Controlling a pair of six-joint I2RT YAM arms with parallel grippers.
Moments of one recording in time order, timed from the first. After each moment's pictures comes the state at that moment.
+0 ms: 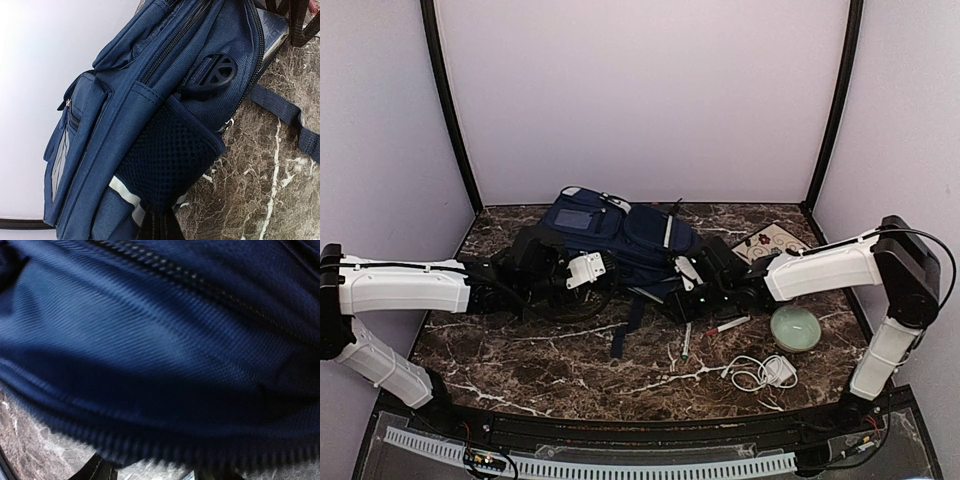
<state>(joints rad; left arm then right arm) -0.89 1.37 0.85 -0.10 -0.42 0.70 0.88 1.71 0.97 -0.11 -0.04 0.33</state>
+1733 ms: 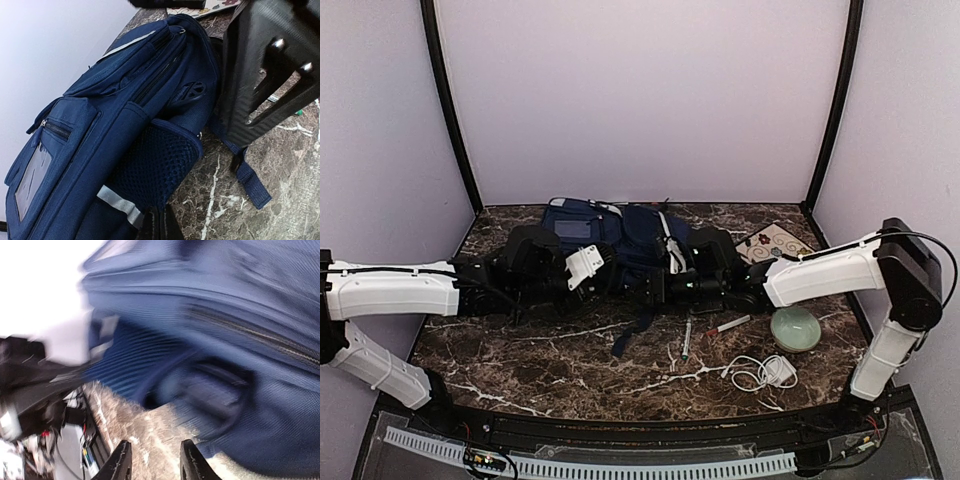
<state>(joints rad) -0.93 1.31 0.85 -0.13 -0.21 0.40 0.93 1.68 0.97 0.25 -0.30 0.72</state>
